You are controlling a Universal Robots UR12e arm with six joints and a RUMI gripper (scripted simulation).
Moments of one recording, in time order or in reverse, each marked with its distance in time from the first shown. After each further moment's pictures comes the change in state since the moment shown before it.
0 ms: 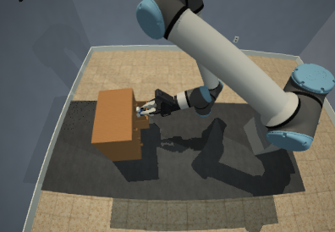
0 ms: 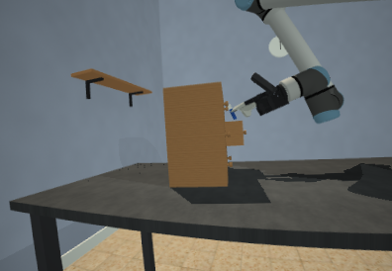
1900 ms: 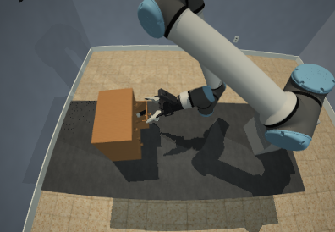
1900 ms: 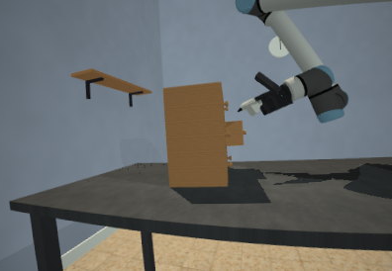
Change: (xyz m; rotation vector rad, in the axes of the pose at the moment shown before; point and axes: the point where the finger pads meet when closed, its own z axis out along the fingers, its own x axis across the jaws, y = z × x) arm 0.000 0.004 -0.015 0.000 0.000 0.000
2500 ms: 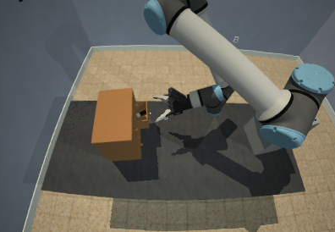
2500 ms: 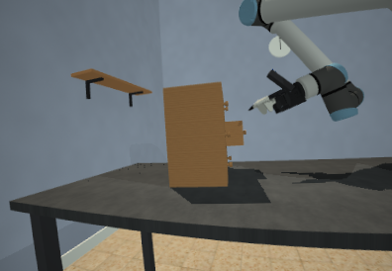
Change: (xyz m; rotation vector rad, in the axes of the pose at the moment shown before) arm 0.000 0.014 -0.048 -0.001 0.001 0.000
